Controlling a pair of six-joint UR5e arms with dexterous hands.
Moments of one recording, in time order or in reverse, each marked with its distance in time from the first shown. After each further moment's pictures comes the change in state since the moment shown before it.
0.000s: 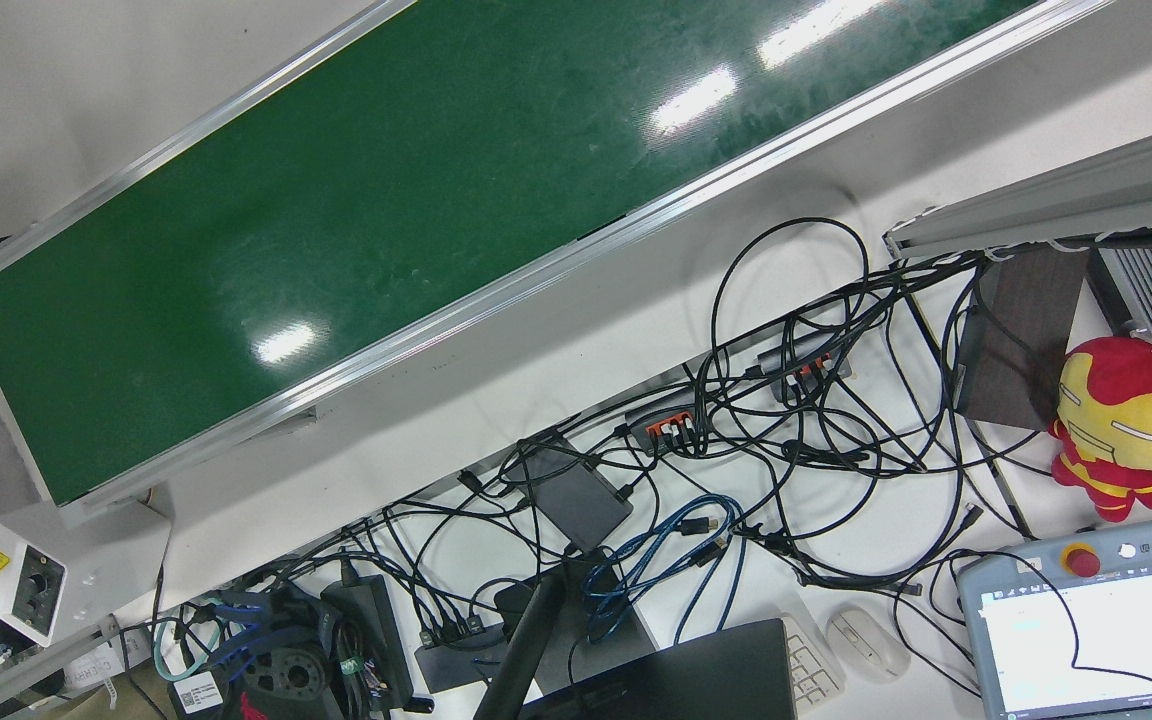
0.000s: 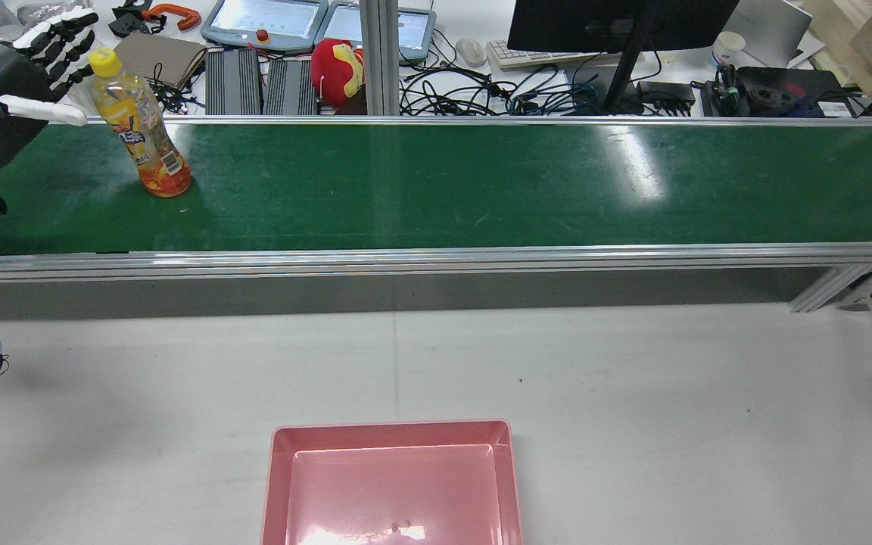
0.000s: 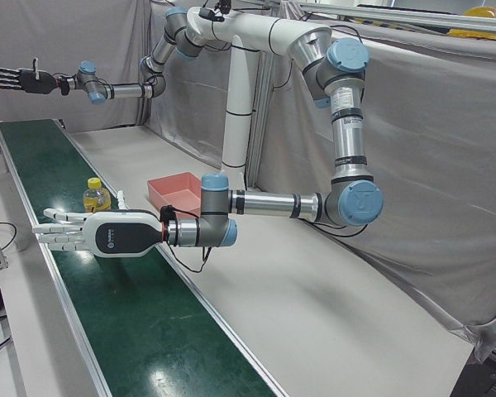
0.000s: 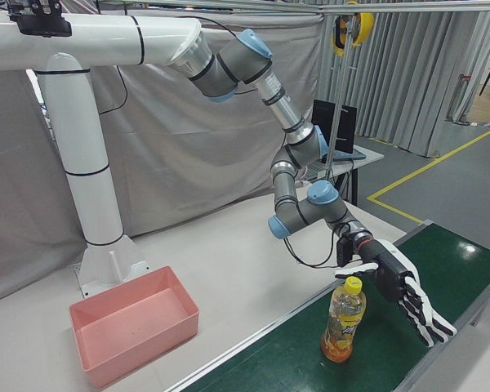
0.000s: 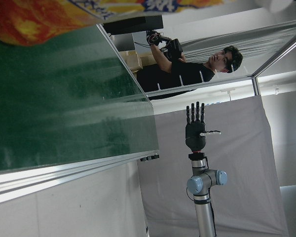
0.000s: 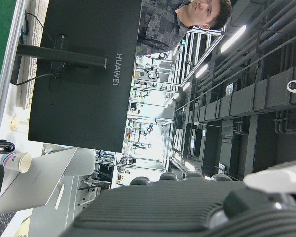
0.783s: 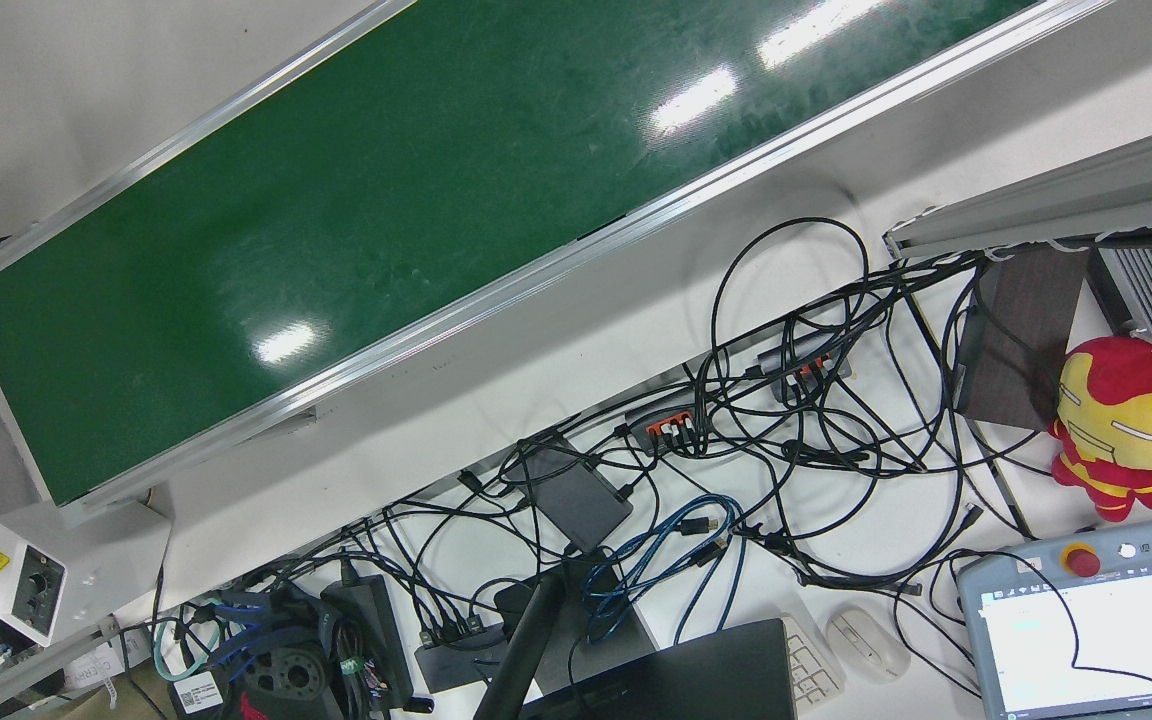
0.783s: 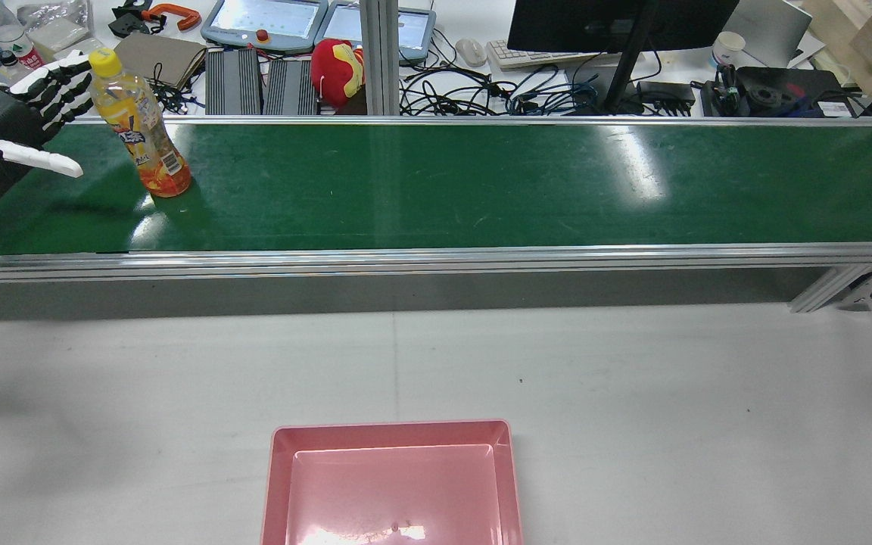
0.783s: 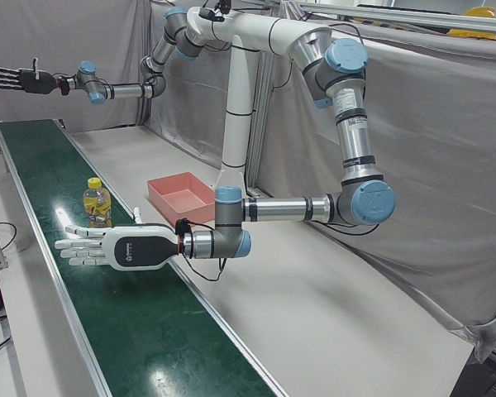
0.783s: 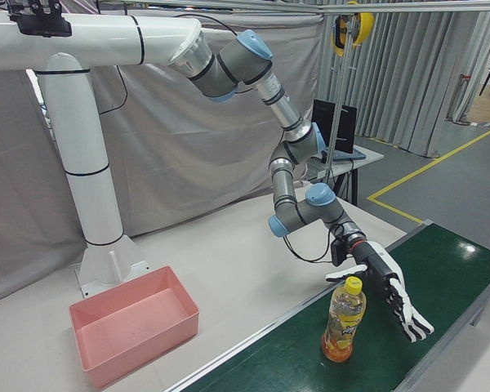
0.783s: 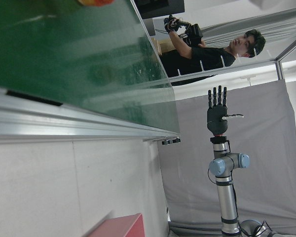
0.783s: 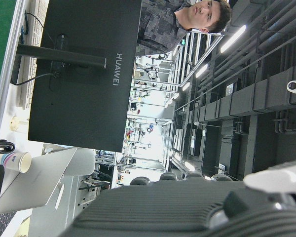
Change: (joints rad) left arm 0.032 0.094 -0.019 -0.066 0.017 0.068; right arm 0.000 0.000 0.000 0.000 0.000 0.000
